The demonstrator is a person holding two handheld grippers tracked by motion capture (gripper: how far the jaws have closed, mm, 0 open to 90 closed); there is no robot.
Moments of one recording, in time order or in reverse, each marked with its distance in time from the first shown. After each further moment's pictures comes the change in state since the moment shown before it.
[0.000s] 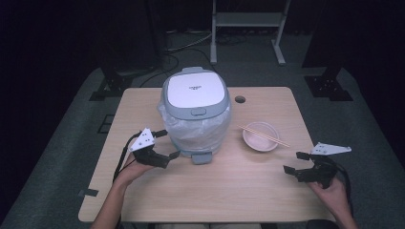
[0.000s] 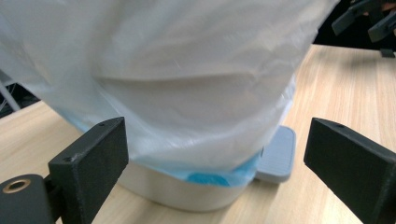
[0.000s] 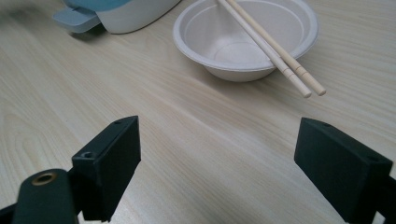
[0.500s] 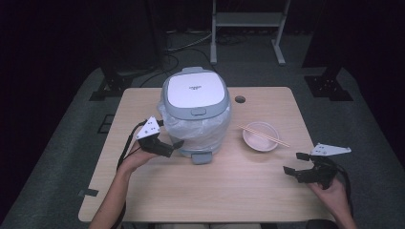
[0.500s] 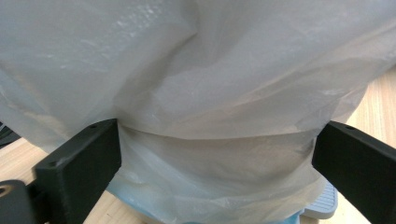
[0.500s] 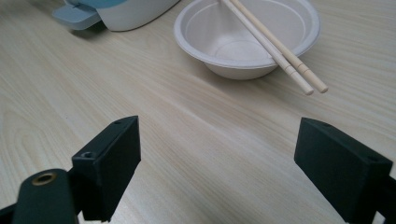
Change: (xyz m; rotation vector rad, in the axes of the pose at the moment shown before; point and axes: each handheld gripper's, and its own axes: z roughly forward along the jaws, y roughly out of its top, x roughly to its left) left arm 0.024 0.017 0.021 -0.021 -0.004 0.034; right arm 0.001 -0.002 0.000 0.002 0.000 -0.003
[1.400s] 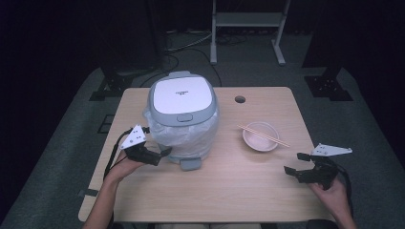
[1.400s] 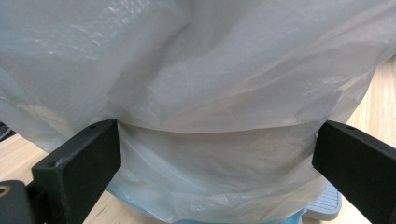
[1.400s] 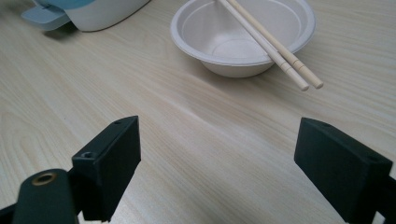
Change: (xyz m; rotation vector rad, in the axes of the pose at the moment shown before) left arm -0.005 -0.012 -0.035 0.011 0.037 0.006; right arm -0.001 -0.002 -0.001 -0.003 -0.007 0.012
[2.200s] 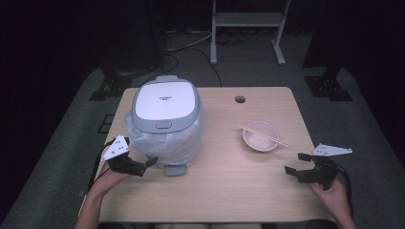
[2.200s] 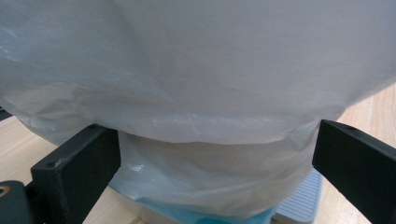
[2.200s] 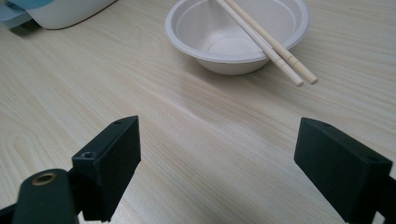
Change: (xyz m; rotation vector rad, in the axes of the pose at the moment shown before) left arm -0.008 -0.017 -0.052 0.006 0.038 -0.052; right arm 0.000 -0.001 0.000 0.006 -0.016 0.012
